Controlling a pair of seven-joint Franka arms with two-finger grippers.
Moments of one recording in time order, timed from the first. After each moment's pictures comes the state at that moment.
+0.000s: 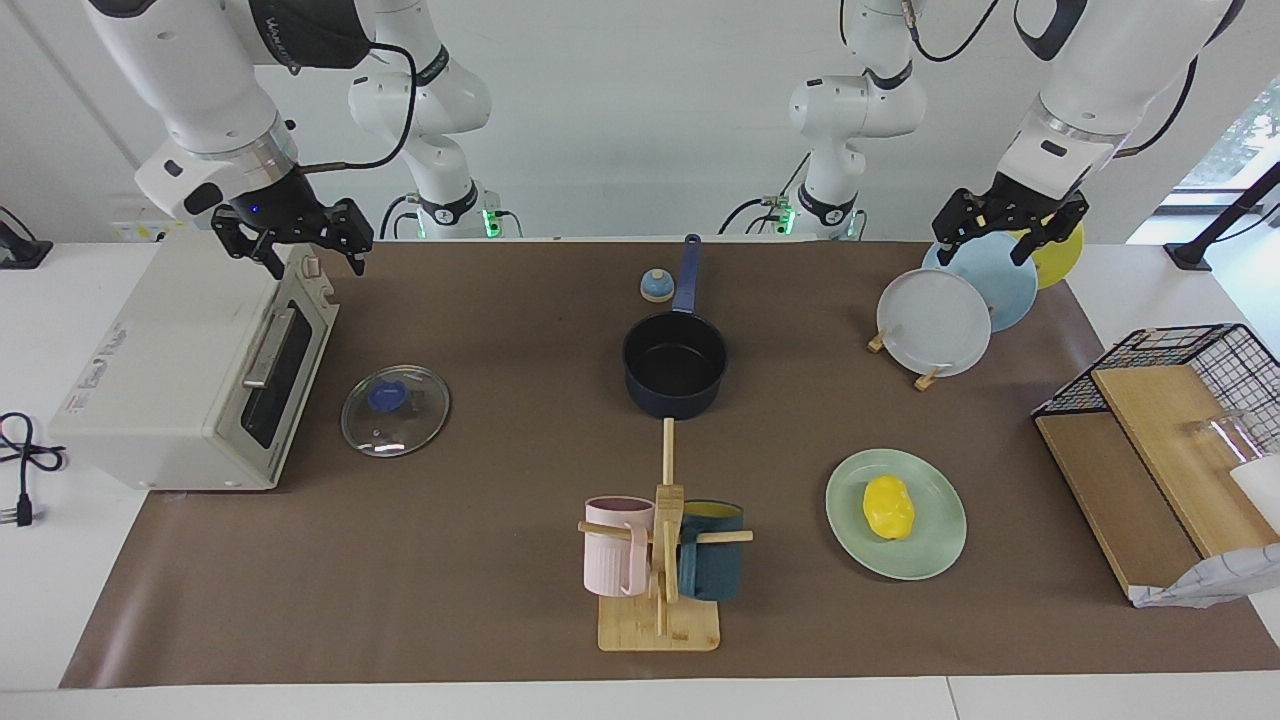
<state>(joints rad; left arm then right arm) -0.10 -0.04 -0.02 -1.58 -0.01 1.51 -0.03 0.05 0.01 -0.03 -1.56 -0.02 1.49 -0.04</state>
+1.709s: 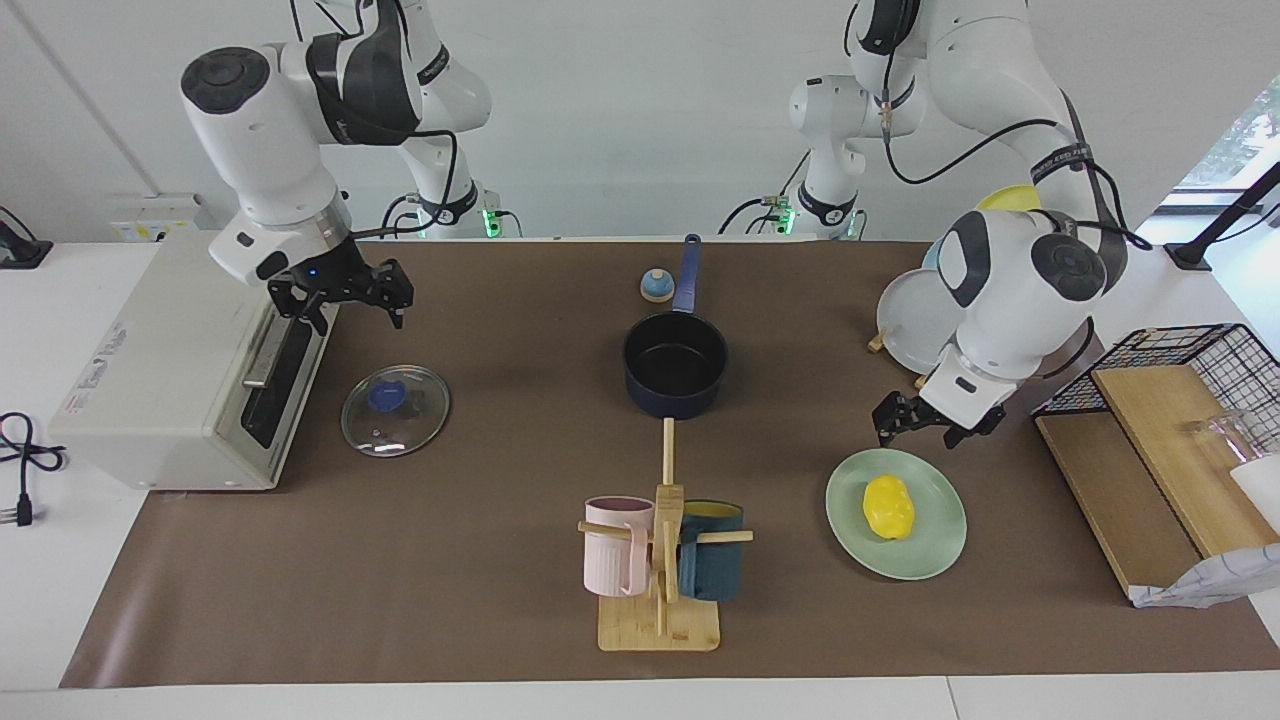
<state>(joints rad) -0.14 0.42 -0.03 -1.55 -0.04 2.00 -0.03 0.10 0.01 -0.02 -1.84 -0.02 1.85 -0.04</state>
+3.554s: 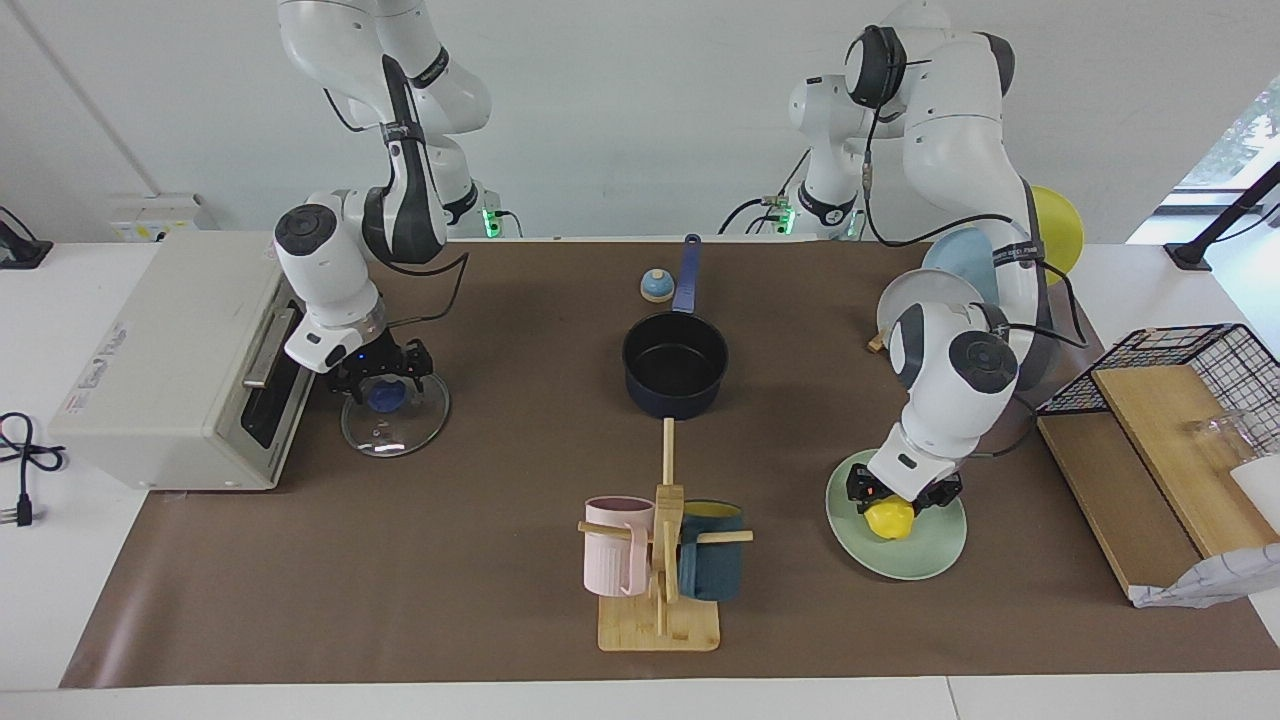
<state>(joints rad) -0.17 0.59 -0.03 -1.53 0.05 2.21 -0.03 0.01 0.05 -0.03 -2.32 -0.02 2.42 -0.23</state>
